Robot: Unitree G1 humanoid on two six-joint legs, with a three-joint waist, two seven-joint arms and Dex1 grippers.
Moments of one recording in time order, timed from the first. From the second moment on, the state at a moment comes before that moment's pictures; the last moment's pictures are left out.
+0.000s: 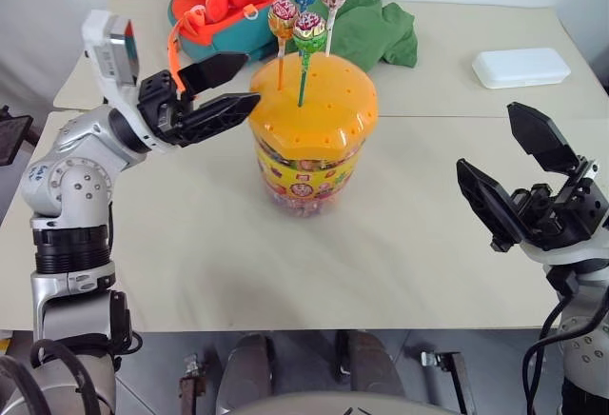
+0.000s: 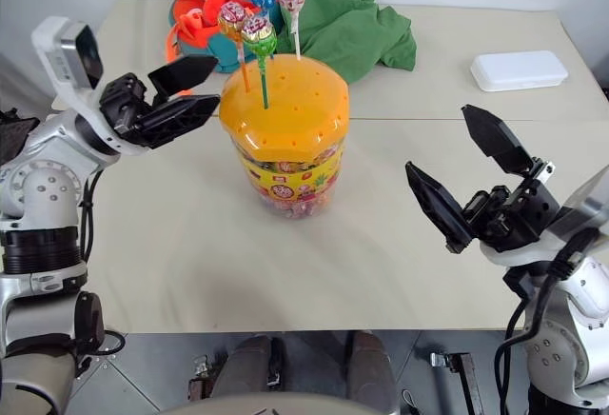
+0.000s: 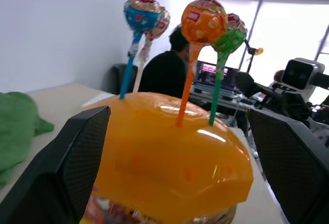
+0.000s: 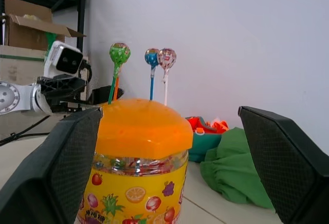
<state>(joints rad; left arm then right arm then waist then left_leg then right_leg) -0.78 0.60 0.18 0.09 -0.88 0.61 -1.03 0.04 -0.51 -0.38 -0.65 0.86 0.08 0.72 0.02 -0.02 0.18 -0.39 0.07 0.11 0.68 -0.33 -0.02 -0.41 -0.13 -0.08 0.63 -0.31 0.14</state>
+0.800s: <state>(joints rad) -0.90 0.44 0.20 0.22 -0.83 0.59 -1.06 0.02 -0.51 -0.32 -0.67 0.80 0.09 0.69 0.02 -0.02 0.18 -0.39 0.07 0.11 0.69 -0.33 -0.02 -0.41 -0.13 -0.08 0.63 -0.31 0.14</state>
